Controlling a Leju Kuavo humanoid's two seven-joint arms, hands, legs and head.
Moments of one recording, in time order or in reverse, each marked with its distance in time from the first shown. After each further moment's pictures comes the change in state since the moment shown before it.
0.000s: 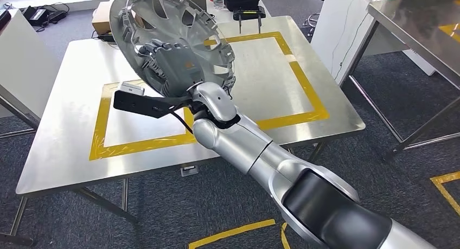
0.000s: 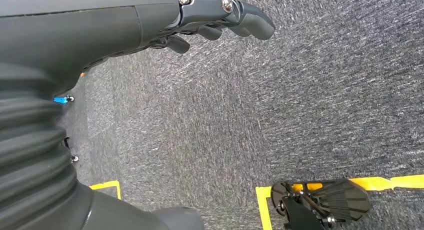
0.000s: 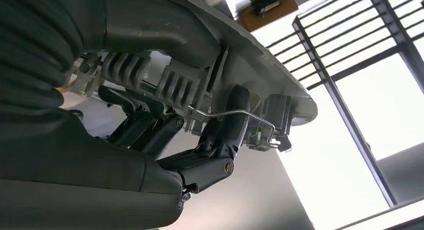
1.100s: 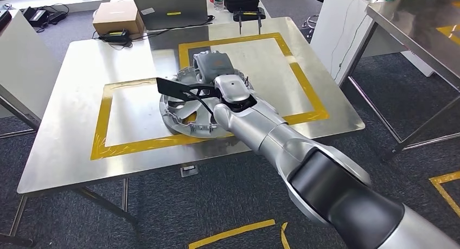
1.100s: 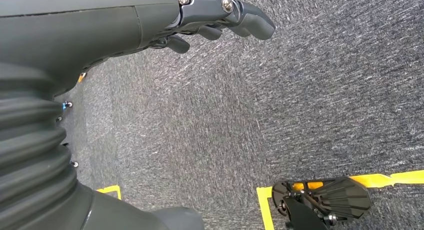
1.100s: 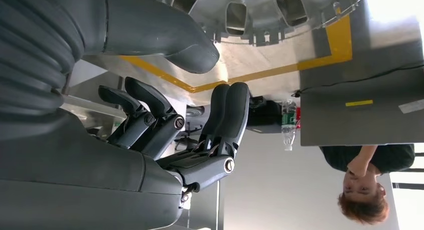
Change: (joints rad) left arm -0.006 0.004 0.007 0.001 -0.026 -0.016 0.003; right arm -0.119 -0.060 0.033 0.289 0.091 0.237 0.285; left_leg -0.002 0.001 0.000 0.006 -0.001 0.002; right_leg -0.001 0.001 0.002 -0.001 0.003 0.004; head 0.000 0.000
